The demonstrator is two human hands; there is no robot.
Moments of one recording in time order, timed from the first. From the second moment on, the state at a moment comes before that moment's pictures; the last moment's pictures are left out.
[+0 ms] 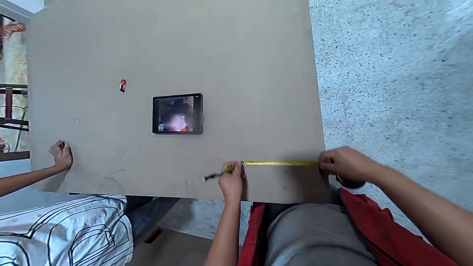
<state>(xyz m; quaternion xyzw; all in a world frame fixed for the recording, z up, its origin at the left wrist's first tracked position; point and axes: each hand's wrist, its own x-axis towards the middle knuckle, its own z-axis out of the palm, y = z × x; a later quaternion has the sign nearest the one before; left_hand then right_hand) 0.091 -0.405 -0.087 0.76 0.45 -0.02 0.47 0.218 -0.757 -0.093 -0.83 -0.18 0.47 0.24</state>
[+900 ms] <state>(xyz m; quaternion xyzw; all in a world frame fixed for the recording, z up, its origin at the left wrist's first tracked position) 0.032 -0.117 -0.089 0.84 0.21 0.04 0.50 0.090 -0.509 -0.051 -0.81 0.01 0.39 0.44</state>
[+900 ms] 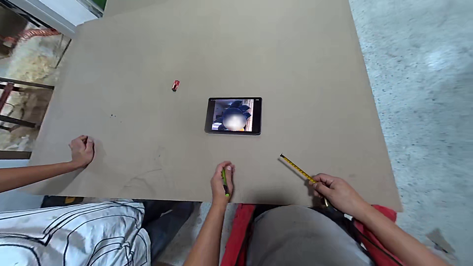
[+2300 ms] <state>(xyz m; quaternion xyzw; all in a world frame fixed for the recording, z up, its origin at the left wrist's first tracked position) 0.084 0.002 -0.142 0.98 0.08 0.02 0.20 0.185 -0.269 -0.097 -0.95 0.07 0.12 0.28</state>
